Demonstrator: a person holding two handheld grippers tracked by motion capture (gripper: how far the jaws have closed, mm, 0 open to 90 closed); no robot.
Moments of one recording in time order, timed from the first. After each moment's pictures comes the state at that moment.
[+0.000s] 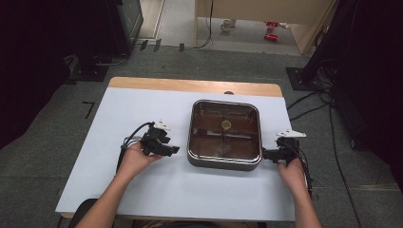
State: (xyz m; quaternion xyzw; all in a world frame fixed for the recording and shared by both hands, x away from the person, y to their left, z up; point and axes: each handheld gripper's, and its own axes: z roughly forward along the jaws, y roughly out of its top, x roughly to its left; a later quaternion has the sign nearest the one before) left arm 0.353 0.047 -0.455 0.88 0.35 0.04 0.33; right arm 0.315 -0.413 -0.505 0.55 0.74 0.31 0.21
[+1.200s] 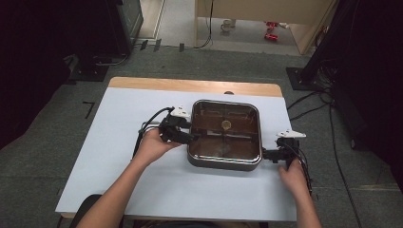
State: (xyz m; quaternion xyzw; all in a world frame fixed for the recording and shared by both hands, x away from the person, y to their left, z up) left arm 0.367 -0.014 -0.406 0.88 0.26 0.05 0.40; right arm 0.314 -0.413 -0.505 0.55 0.74 0.31 0.22
